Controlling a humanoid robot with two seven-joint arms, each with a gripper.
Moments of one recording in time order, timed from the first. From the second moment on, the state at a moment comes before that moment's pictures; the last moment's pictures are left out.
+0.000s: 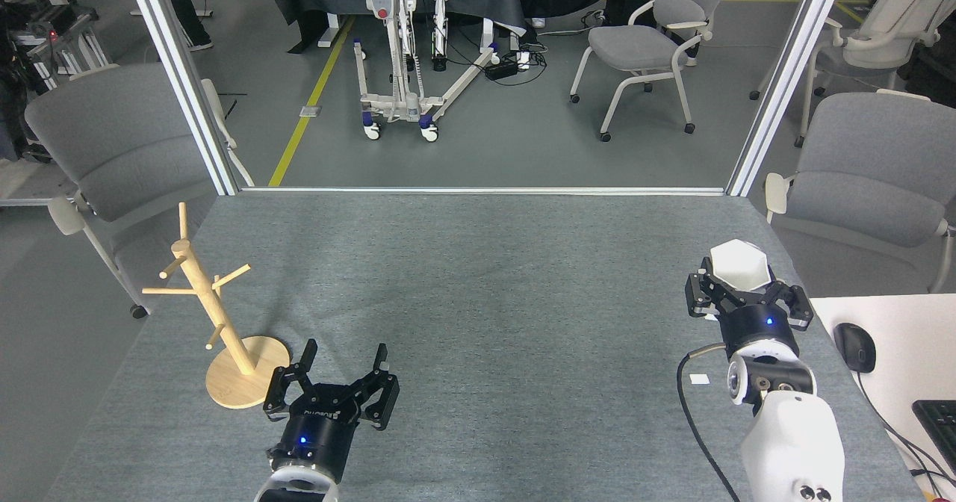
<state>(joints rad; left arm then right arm) -0.04 -0.09 -0.04 -1.57 -1.58 -0.05 0.03 -0.42 -0.06 -0.18 -1.24 1.53 0.02 0.22</state>
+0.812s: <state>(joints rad) -0.19 -0.11 -0.43 -1.41 -1.96 -0.08 0.11 -0.45 0.07 0.50 -1.63 1.66 0.88 0.65</state>
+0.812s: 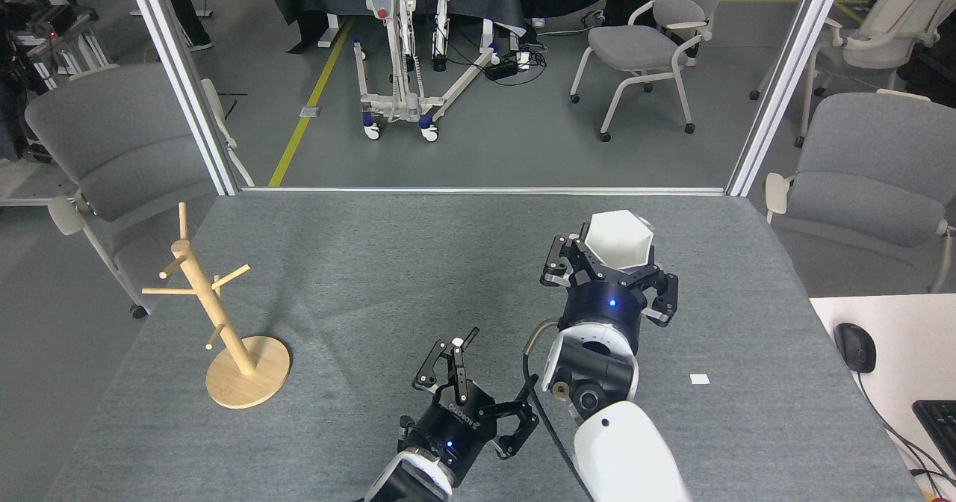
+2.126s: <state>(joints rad) -0.43 -0.14 -0.49 -1.23 -1.64 -0.22 -0.14 -0.43 0.15 0.65 -1.52 1.67 0.90 0.83</state>
